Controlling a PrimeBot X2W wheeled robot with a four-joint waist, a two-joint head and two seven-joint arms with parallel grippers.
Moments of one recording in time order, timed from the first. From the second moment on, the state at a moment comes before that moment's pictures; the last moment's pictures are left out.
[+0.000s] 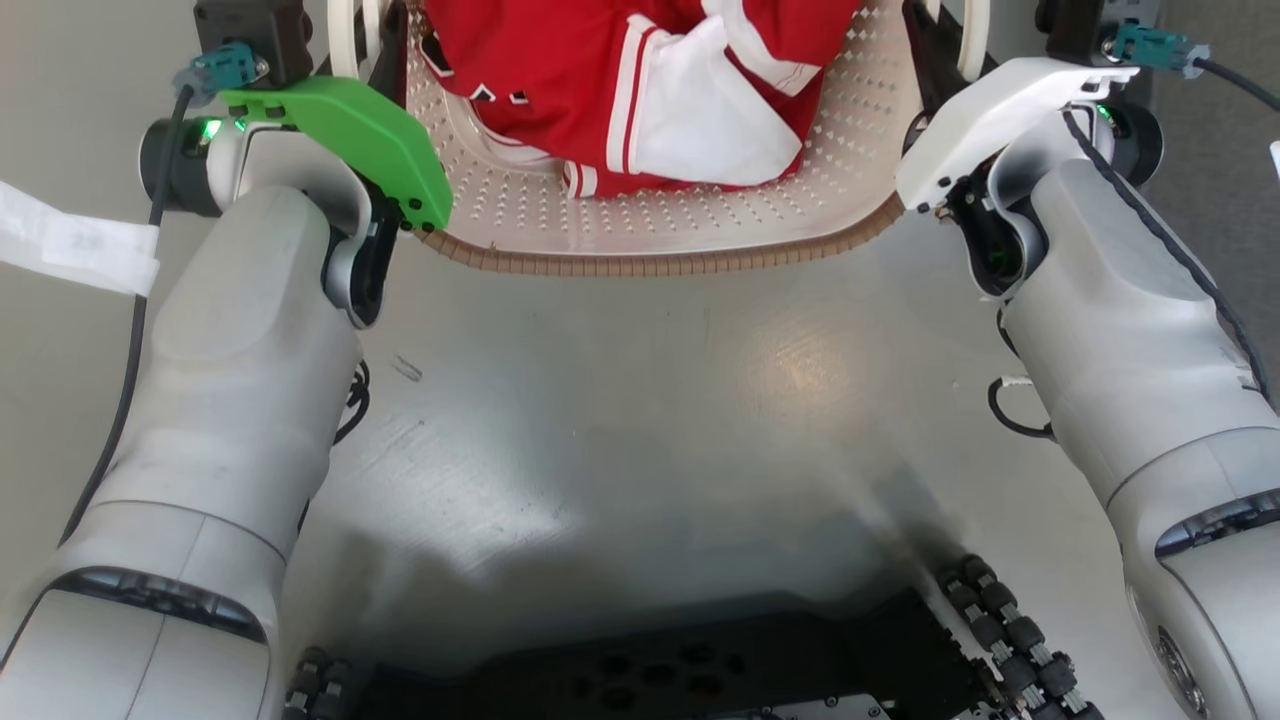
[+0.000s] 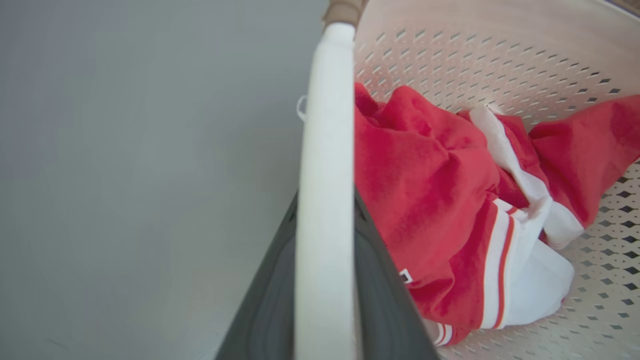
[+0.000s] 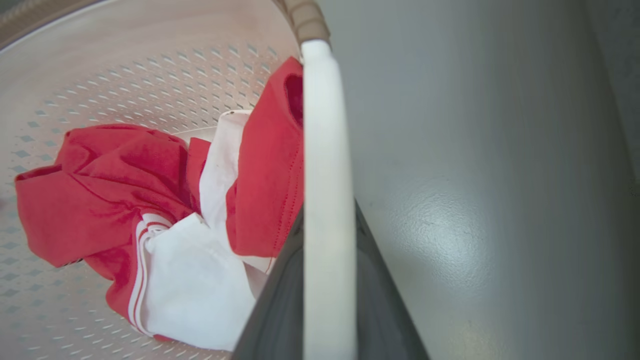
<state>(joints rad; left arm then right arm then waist) -1.07 0.01 -0.53 1.01 -0.61 -0.08 -0.21 -1.02 -0.06 0.35 1.06 0.48 0.13 -0.21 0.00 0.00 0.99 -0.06</state>
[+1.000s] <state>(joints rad) -0.89 0.00 -0.61 1.10 -0.79 -0.11 -0.16 -0.89 -0.04 0.48 1.16 0.58 0.13 -0.10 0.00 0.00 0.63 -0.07</state>
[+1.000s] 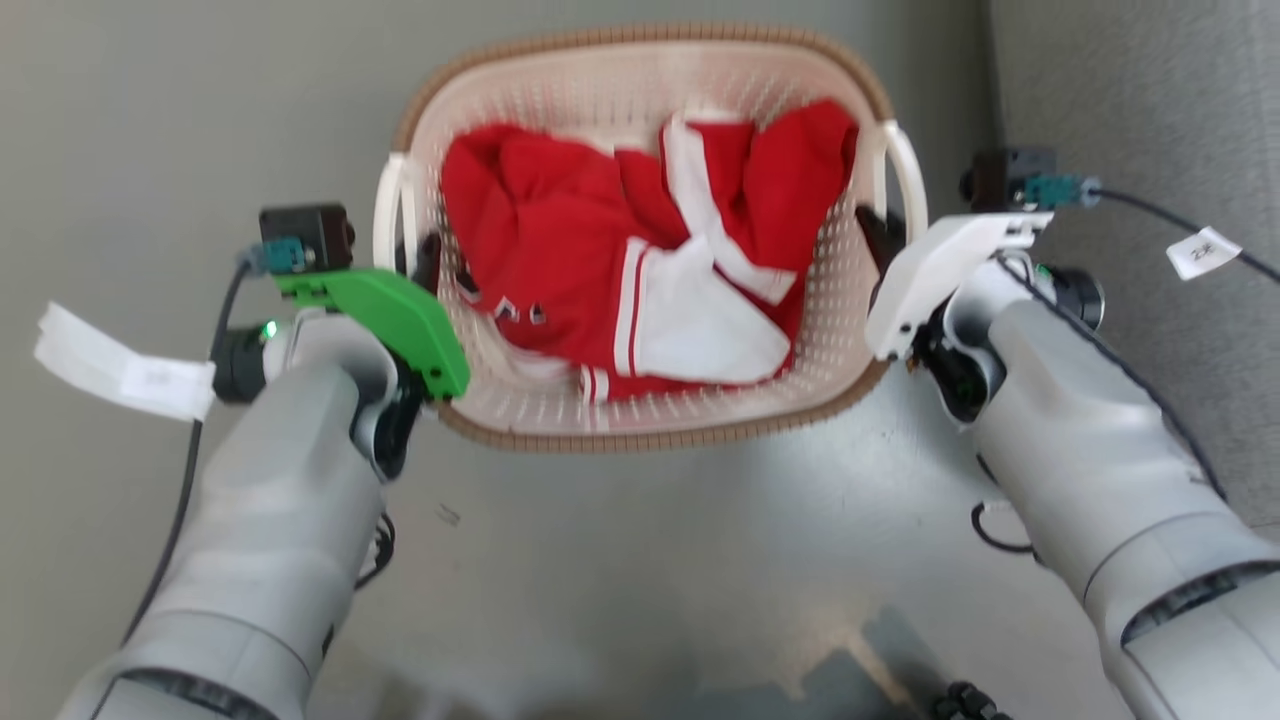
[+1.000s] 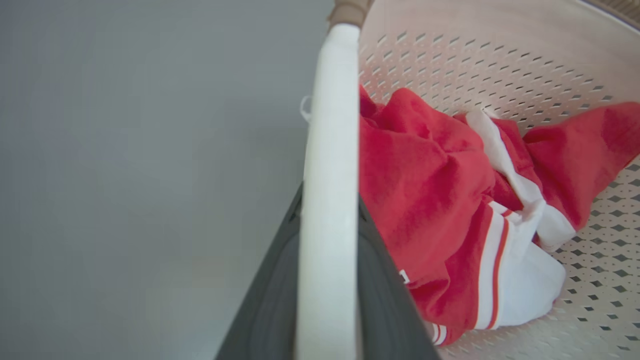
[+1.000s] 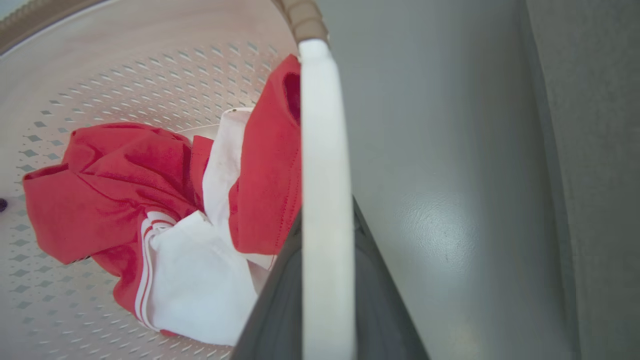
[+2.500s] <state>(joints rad) -0.52 0.01 -0.74 1.12 -1.01 -0.12 0.01 -0.54 -0.04 0.69 1.15 0.76 0.12 0.17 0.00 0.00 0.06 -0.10</state>
